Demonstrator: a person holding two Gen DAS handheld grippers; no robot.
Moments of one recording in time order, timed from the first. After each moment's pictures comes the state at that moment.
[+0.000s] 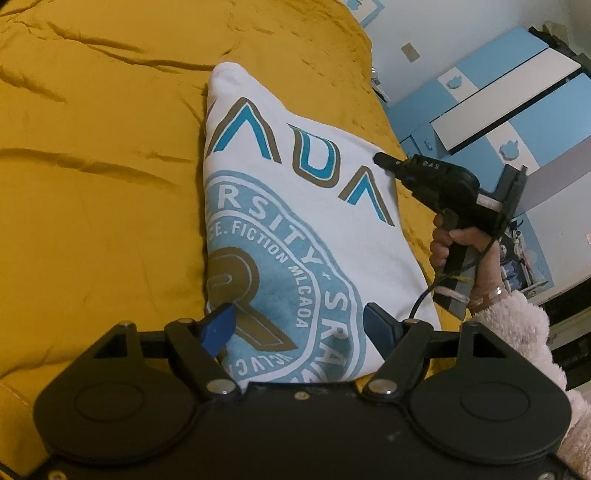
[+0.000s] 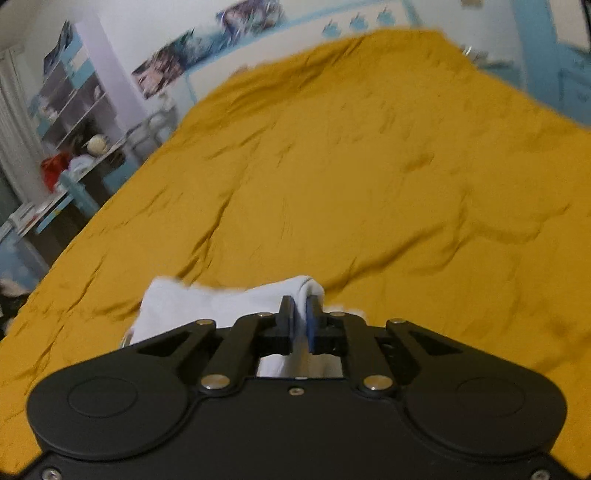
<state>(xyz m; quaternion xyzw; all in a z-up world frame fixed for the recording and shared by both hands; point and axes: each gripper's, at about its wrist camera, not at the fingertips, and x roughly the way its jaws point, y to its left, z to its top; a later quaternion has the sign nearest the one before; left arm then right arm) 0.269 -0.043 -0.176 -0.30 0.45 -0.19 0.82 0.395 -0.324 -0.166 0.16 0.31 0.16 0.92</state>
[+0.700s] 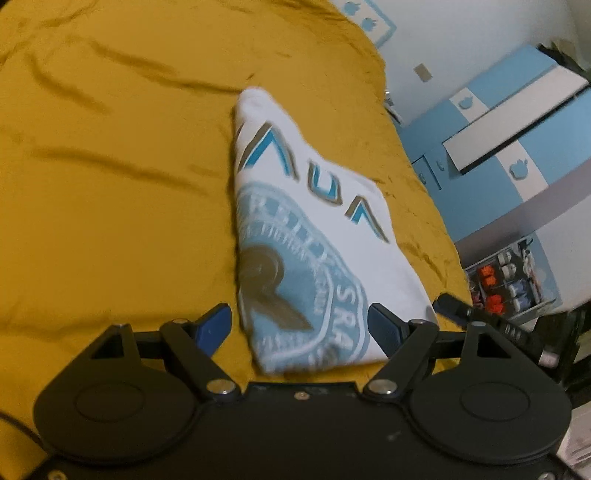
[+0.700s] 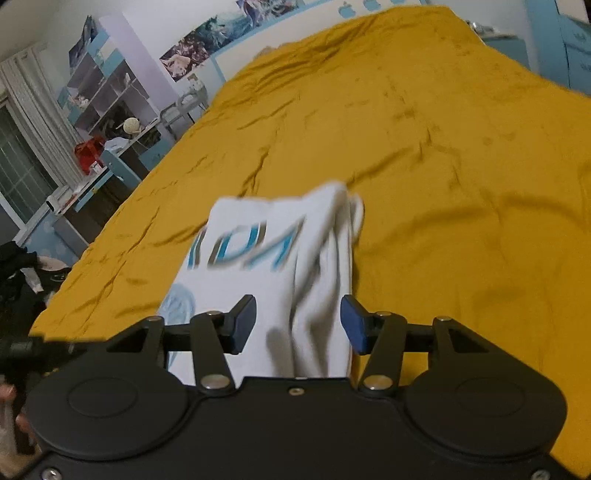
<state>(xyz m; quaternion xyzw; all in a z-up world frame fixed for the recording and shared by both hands) 0.237 -0.022 -0.160 -0.32 0.44 -0.16 0.83 0.213 -0.370 -0.161 0.17 0.36 0.22 0.89</state>
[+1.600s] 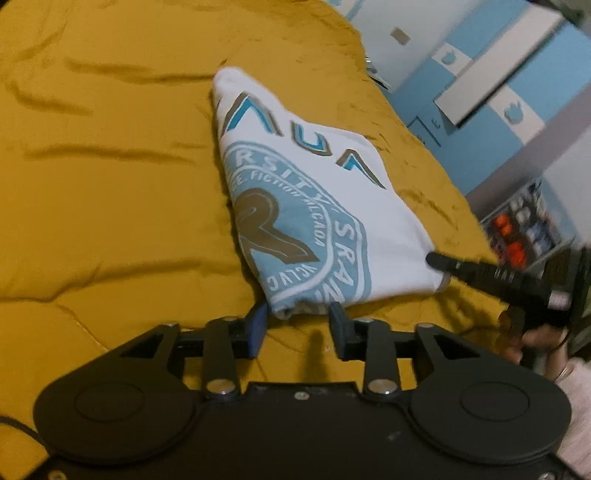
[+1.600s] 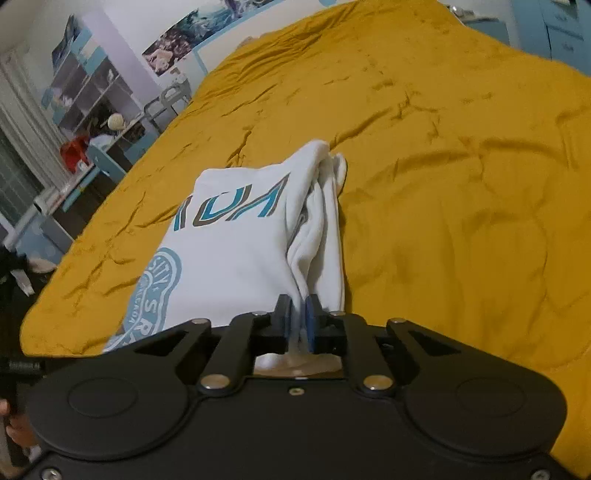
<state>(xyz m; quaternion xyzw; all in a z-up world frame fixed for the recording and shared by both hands) 0.207 -0.055 -0.163 -0.19 0.44 -0.18 0.86 0.202 -0.361 -0.189 0.20 0.36 0.18 0.89</state>
